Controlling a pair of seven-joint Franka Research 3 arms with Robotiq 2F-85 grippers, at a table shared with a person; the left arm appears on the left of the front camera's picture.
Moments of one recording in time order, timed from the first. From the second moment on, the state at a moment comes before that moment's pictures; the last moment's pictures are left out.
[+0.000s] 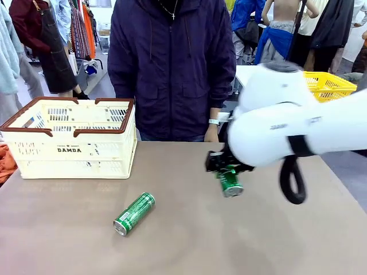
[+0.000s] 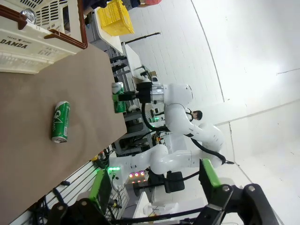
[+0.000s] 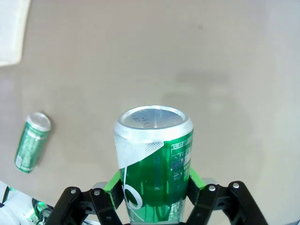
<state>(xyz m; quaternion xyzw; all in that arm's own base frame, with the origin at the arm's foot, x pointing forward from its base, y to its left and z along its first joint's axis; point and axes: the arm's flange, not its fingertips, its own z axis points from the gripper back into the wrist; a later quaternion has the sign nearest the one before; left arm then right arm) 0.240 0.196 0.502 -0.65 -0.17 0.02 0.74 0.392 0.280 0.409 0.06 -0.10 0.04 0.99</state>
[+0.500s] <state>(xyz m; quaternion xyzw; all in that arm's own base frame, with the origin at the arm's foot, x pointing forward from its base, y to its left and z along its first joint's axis) 0.240 0.196 0.502 -0.65 -0.17 0.02 0.74 0.416 0.383 0.325 0.01 -0.06 0.05 1.00</state>
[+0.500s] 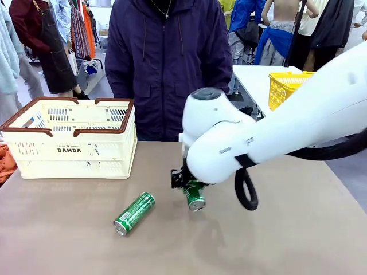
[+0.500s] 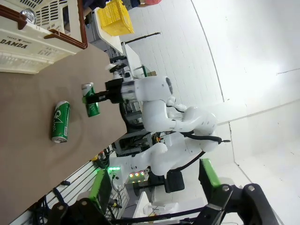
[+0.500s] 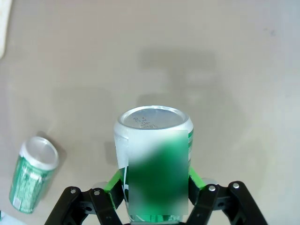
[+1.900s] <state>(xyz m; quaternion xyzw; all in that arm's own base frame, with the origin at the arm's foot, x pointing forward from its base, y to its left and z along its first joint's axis) 0.240 0.196 0.502 -0.65 -0.17 0.02 0.74 0.431 0.403 0.303 -0.03 -0.03 0.04 1.00</state>
